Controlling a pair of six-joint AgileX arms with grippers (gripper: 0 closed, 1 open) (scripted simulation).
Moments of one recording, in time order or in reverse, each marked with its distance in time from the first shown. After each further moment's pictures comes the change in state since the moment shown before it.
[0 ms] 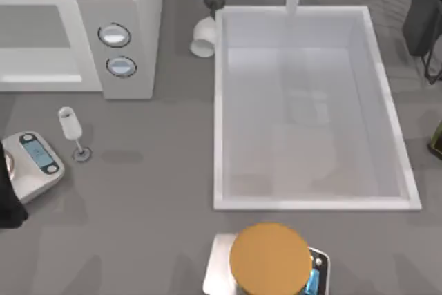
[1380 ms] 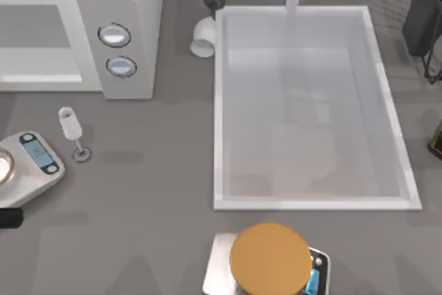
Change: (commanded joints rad) left arm 0.000 0.000 0.000 0.000 0.000 0.000; right arm 0.000 0.000 0.000 0.000 0.000 0.000
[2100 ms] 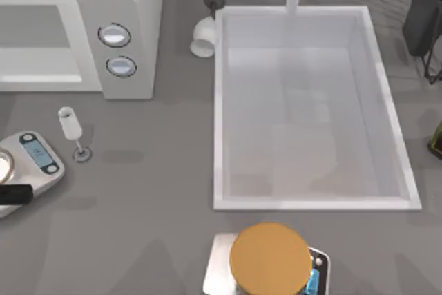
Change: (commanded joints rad) left arm -0.103 0.293 0.041 0.253 -0.102 0.005; right arm 0.000 0.000 0.000 0.000 0.000 0.000
